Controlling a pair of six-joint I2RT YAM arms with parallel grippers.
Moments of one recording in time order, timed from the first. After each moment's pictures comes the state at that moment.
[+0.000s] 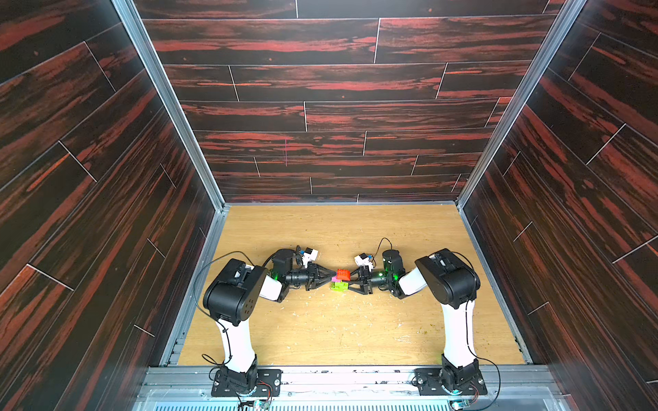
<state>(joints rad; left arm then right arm) -0.29 1.91 0.65 0.88 1.11 -1.18 0.45 2.15 0.80 0.85 -1.15 1.16</state>
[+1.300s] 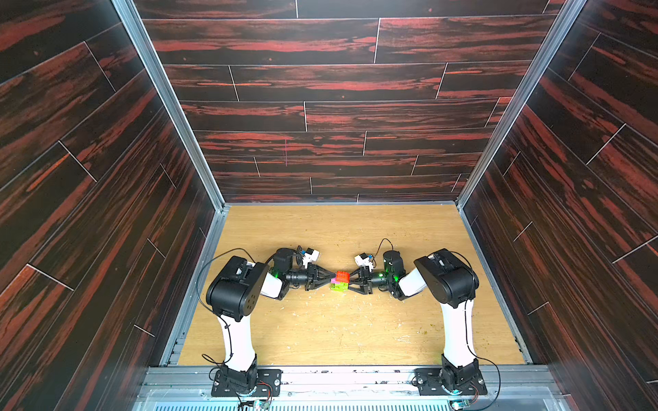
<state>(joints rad) -0.27 1.96 0.68 0.82 1.17 -1.08 0.45 2.16 0.79 0.91 -1.15 1.17</state>
